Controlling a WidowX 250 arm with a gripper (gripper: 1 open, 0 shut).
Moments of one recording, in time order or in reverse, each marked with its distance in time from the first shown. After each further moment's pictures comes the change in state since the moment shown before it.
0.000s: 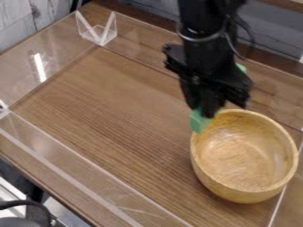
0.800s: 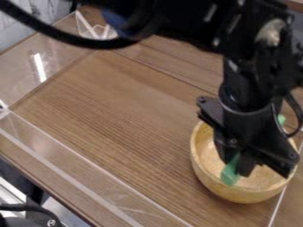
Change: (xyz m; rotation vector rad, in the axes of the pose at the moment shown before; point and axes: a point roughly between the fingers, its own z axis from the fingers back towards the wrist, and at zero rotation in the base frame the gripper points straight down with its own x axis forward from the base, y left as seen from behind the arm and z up) arm -0.024 -0.052 -0.024 0.008 -0.017 -0.055
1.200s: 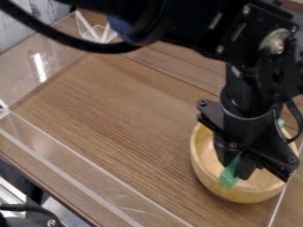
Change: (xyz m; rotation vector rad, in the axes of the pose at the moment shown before) arm -0.002 0.001 -0.001 0.017 0.013 0.009
